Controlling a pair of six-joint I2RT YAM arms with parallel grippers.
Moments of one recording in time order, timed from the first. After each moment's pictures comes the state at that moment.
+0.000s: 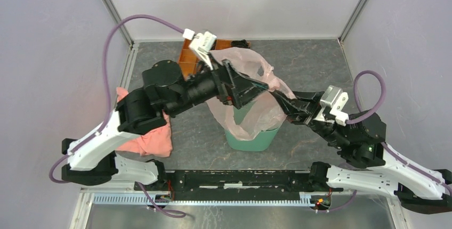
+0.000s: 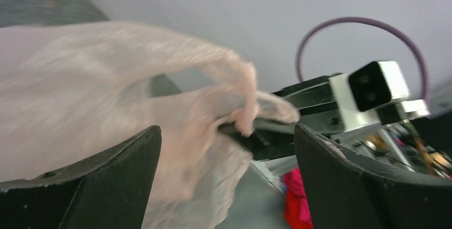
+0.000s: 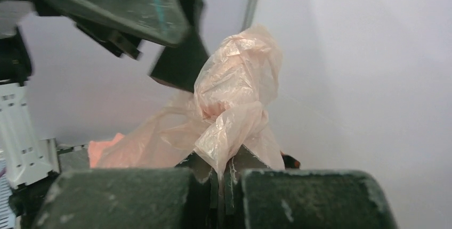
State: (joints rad) left arm -1.22 1.26 1.78 -0.46 -0.11 -0.67; right arm 1.18 0.68 1.03 0.08 0.12 -0.31
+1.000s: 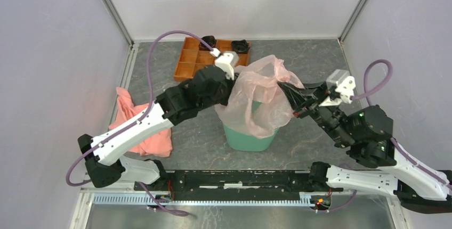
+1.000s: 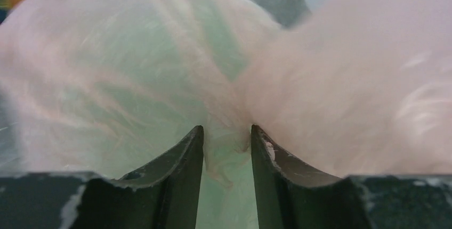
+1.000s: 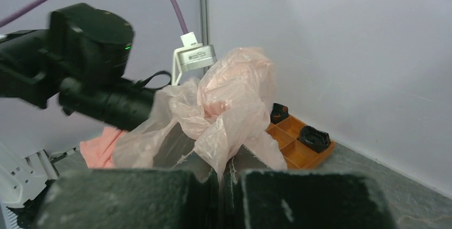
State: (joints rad) left arm -0.95 1.30 1.43 -0.59 -0.14 -0.59; right arm 1.18 0.66 1.13 -0.15 0.39 -0.12
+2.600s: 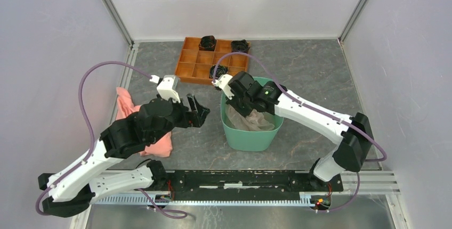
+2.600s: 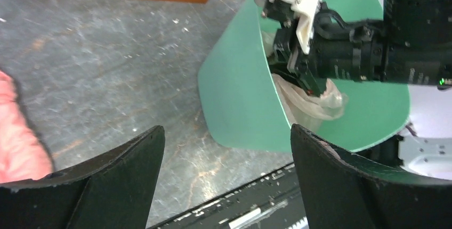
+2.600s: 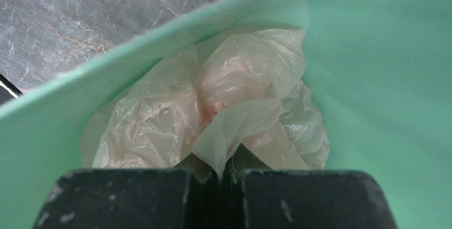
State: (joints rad) left arm -1.02 0.79 1.16 -0.85 -0.48 -0.67; right arm 0.93 1.56 1.39 -0.77 0.10 -0.09
